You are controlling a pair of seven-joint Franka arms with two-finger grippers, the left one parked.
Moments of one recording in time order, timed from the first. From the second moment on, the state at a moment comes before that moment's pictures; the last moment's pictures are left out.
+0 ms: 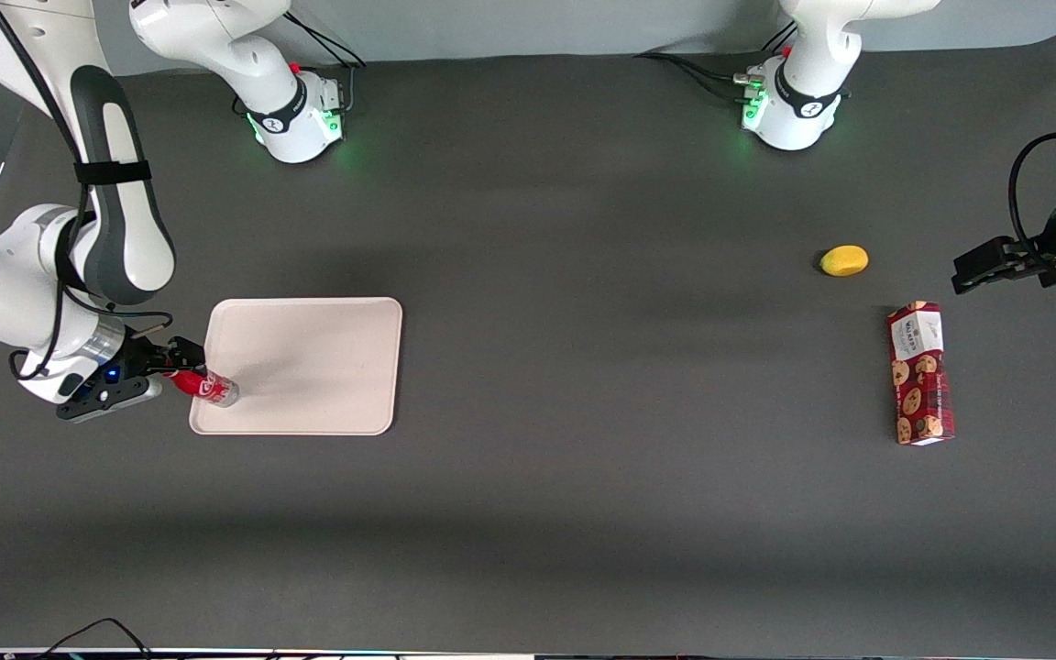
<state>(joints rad) 0.48 0.29 -0.62 -2.00 0.27 2.25 -0.61</state>
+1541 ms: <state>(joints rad) 0.01 0.06 -0.06 -1.54 0.02 1.56 0.03</state>
